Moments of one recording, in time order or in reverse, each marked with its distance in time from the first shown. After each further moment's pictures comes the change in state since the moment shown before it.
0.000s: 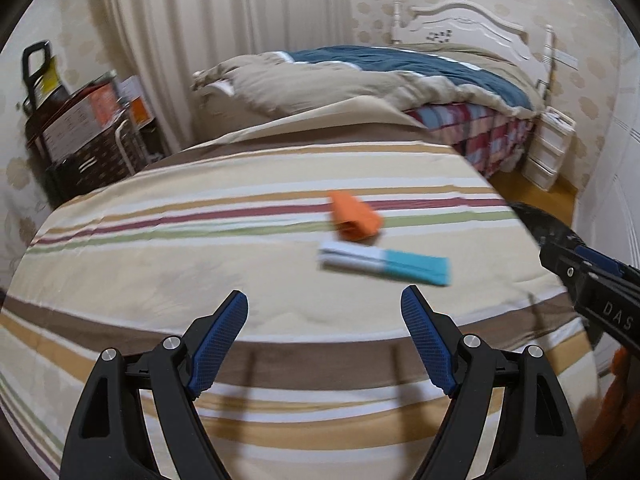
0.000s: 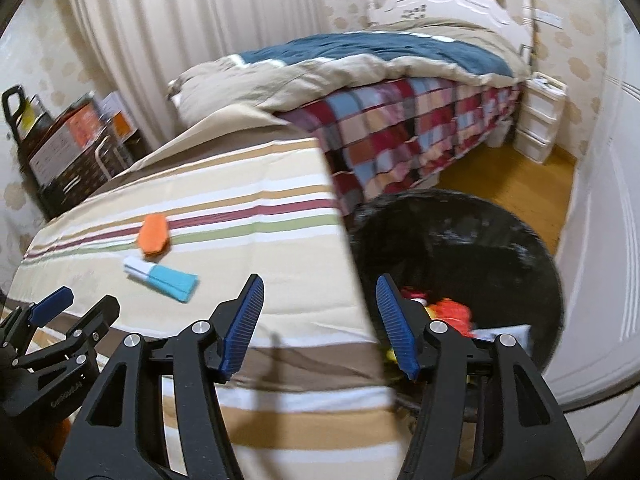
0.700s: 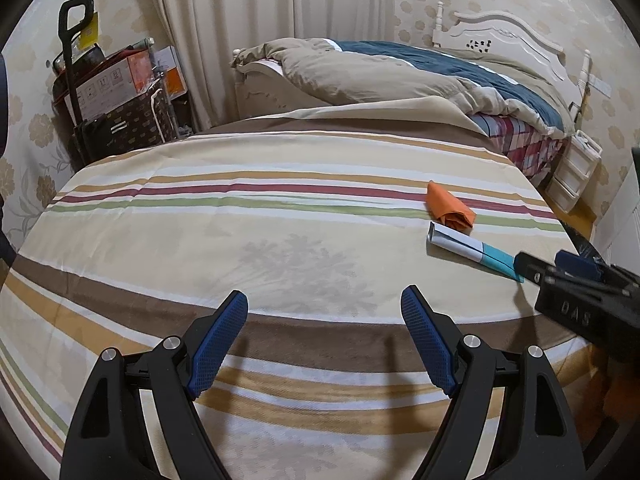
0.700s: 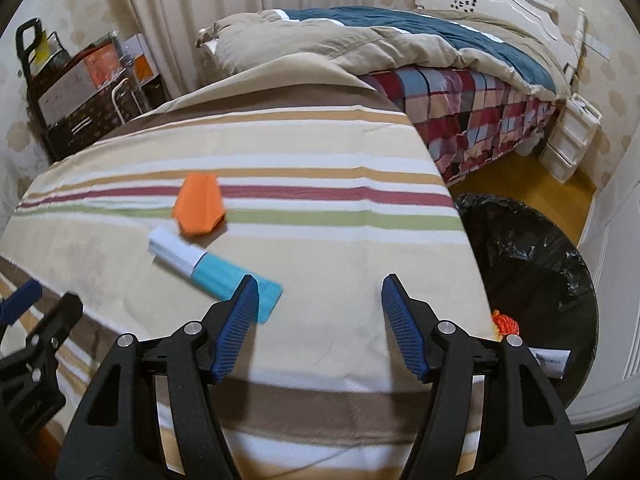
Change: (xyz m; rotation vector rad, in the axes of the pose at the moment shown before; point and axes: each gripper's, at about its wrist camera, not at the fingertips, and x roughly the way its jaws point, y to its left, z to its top) left arm 0.000 0.059 -0.014 -0.112 0.032 0.042; right arm 0.040 0.075 0.001 -0.154 0.115 -0.003
